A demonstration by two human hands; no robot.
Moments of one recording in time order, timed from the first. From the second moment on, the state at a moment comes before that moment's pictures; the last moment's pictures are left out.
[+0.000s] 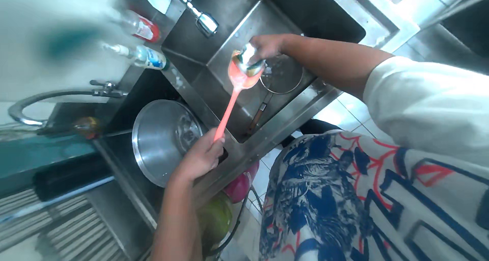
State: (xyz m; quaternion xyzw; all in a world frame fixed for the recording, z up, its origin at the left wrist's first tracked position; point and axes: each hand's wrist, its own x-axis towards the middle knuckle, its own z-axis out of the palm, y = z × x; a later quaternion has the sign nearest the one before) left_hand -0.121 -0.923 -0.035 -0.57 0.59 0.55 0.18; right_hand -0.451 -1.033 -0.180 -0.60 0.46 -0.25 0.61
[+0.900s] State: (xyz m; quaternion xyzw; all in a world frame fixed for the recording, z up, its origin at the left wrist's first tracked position) left_hand -0.196 -0.879 -0.107 -0.65 0.57 0.51 0.02; right_hand -0.402 -0.992 -0.178 -0.68 0.59 -0.26 0.34
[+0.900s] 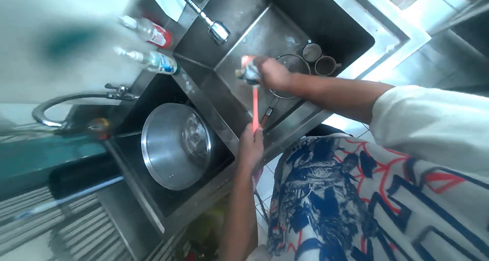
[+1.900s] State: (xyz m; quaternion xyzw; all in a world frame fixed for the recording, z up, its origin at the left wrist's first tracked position) left_hand -0.212 -0.866 -0.110 -0.67 0.62 0.40 0.11; right_hand -0.395 -1.034 -0.211 -0.55 0.70 -0.17 0.43
